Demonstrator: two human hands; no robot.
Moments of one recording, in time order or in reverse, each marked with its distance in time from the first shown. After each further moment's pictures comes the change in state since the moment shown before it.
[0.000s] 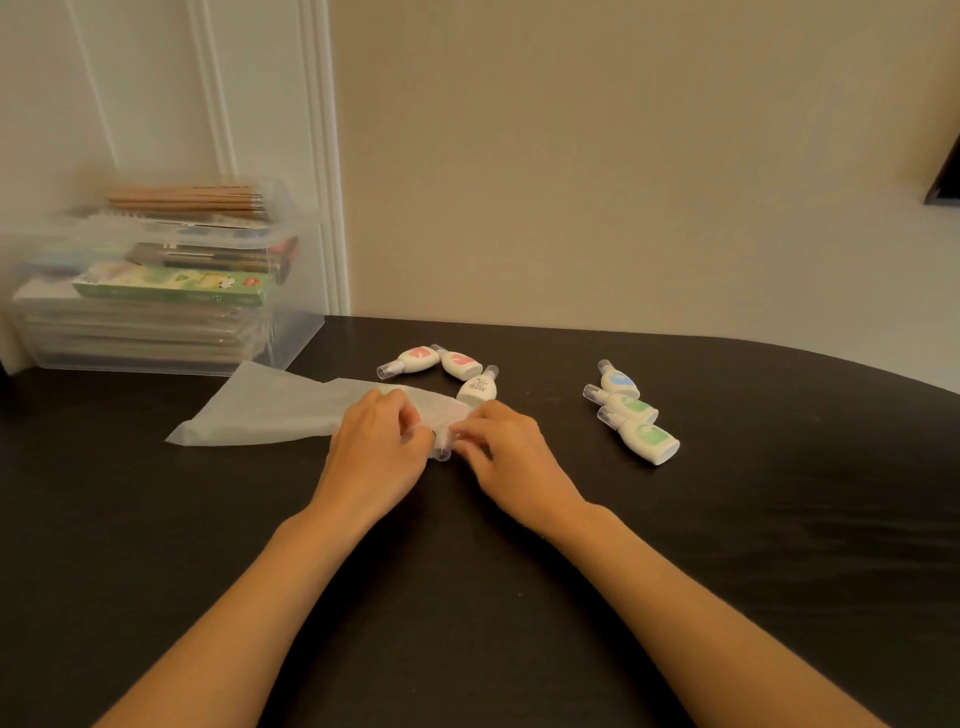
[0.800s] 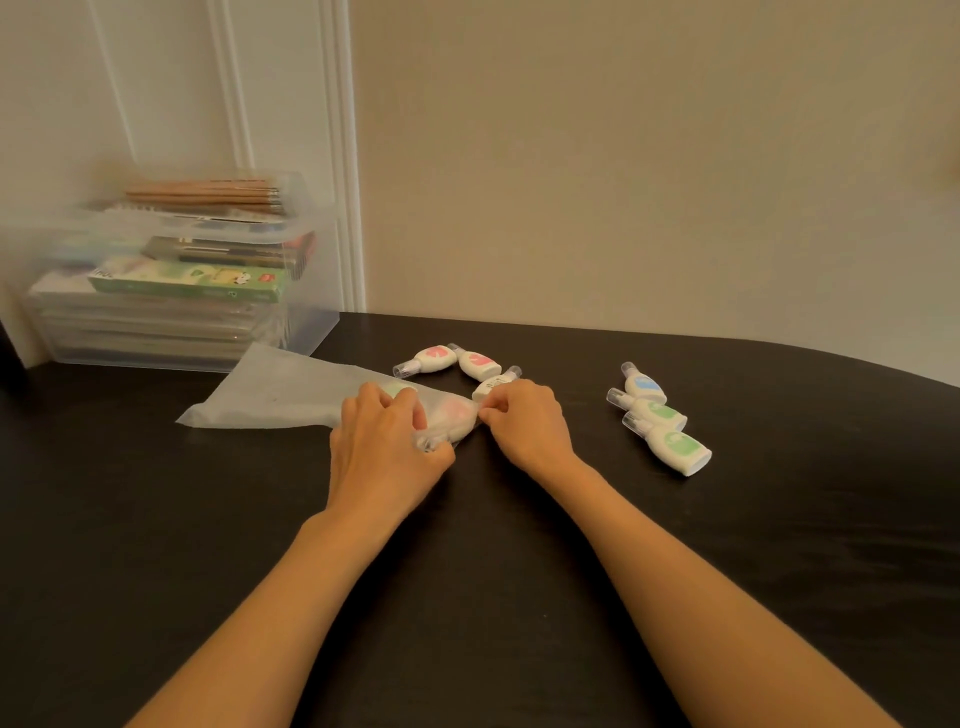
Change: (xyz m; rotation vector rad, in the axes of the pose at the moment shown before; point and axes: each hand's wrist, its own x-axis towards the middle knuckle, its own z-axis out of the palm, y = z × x) left_hand 0.006 -0.005 0.002 0.212 0.032 -0.036; right_hand 0.053 0.017 0.009 0.009 0.081 0.341
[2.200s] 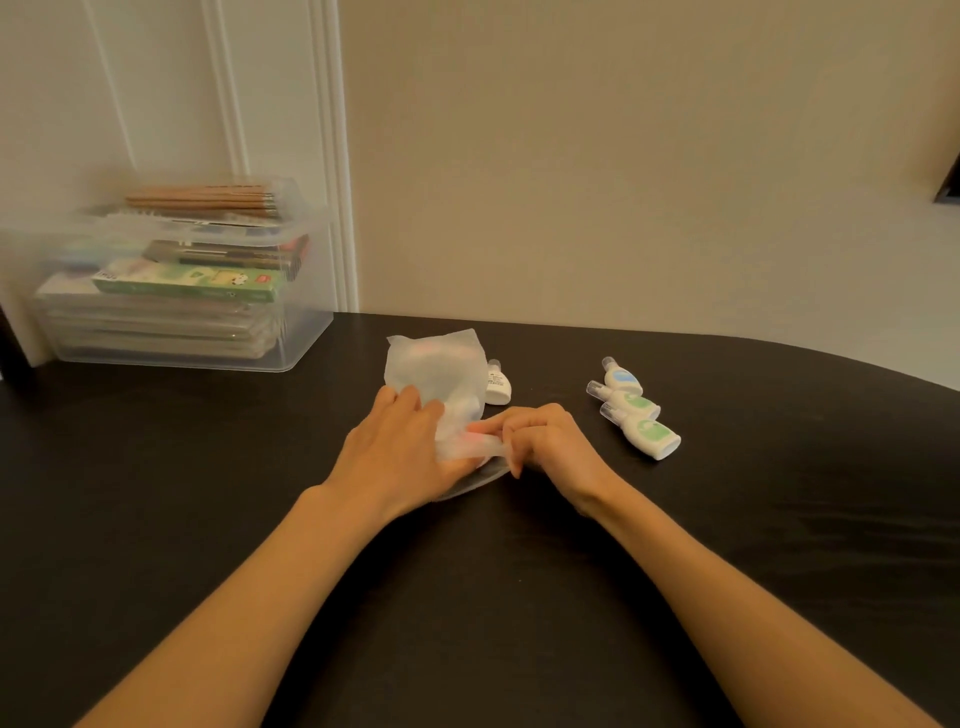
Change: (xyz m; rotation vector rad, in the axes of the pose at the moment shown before) left_hand -0.013 0.011 -0.007 0.232 -0.165 0.277; right_hand -0.054 0.023 -0.028 0.660 -0.234 -0.091
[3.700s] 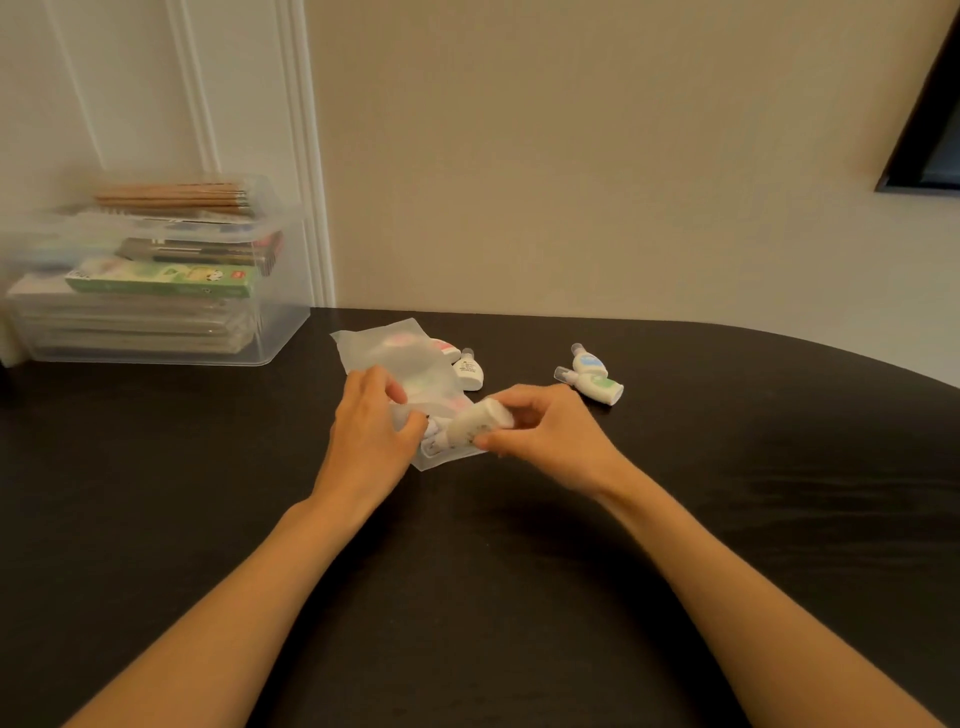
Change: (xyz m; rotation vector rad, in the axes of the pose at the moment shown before) left_hand -0.016 0.013 0.004 -0.547 0.275 -0.202; right_hand -0.040 -0.024 -0.016 -0.266 0.073 -0.098
